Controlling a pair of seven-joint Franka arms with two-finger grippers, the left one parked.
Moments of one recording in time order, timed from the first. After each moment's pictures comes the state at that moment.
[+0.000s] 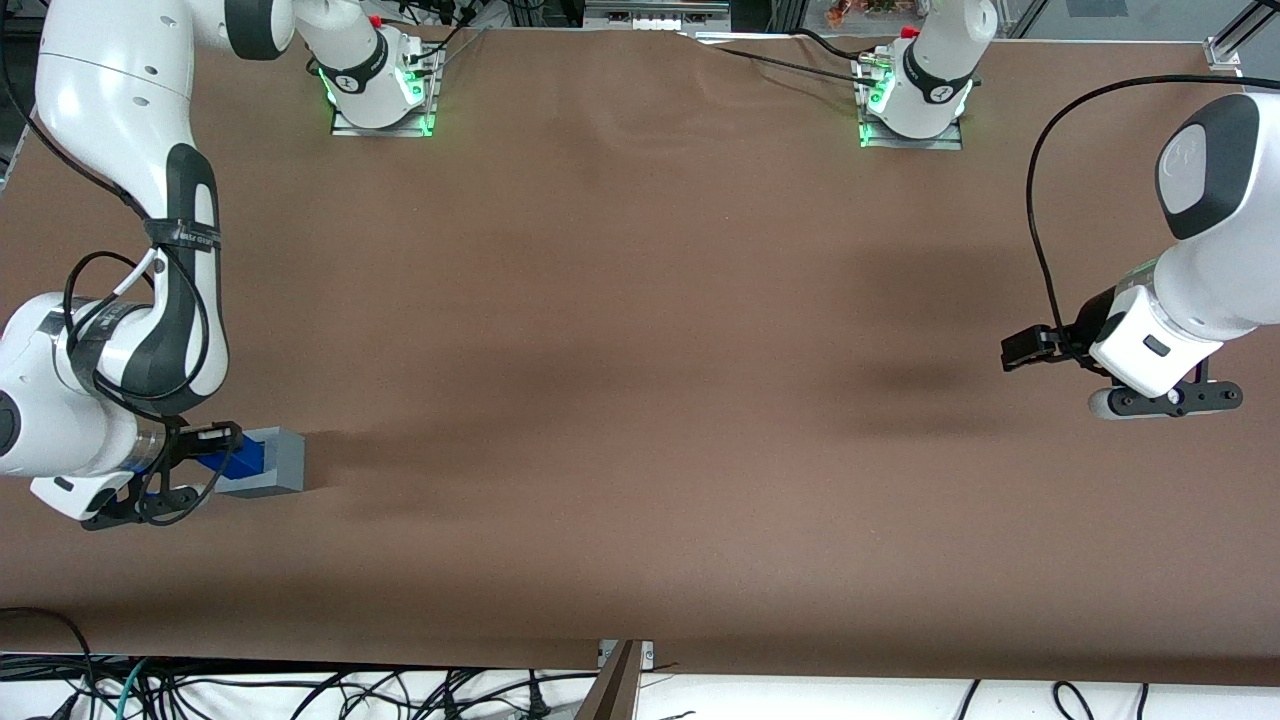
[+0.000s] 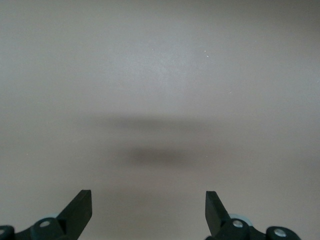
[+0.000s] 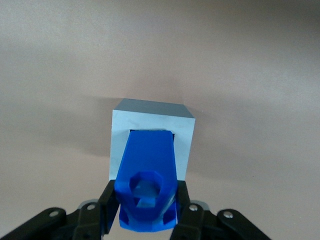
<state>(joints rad) 0.24 0.79 -0.45 -1.21 0.21 1.85 -0.41</state>
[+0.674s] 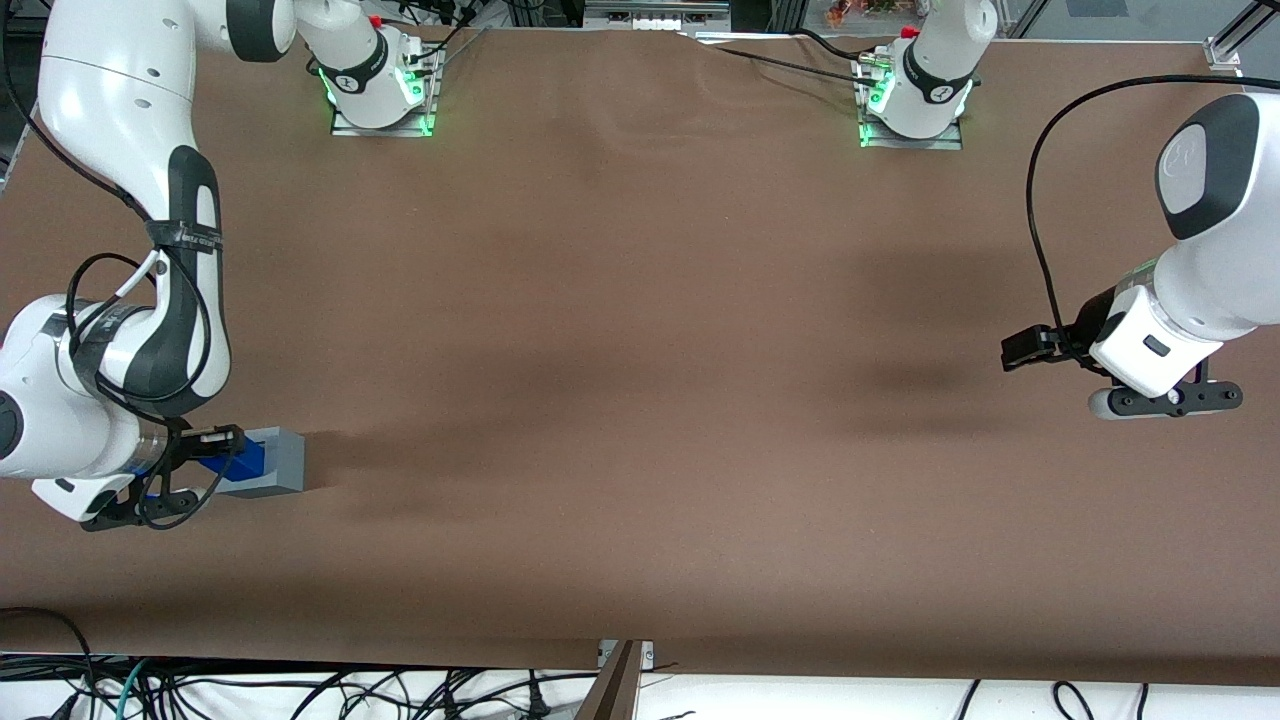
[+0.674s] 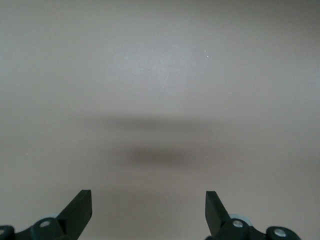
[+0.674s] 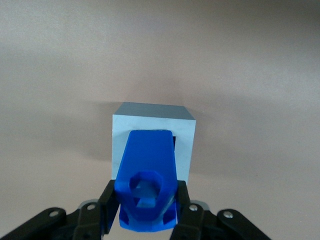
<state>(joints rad) 0.24 0.80 -0.44 -1.20 0.22 1.85 -0.37</state>
